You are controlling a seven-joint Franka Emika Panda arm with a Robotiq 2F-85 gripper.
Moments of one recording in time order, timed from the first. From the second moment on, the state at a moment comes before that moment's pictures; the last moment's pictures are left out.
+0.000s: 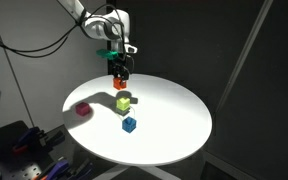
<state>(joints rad) 0.07 0.32 -0.05 -1.95 -0.09 2.17 0.27</state>
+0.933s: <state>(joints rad) 0.04 0.40 -0.05 -1.96 -0.09 2.23 0.26</state>
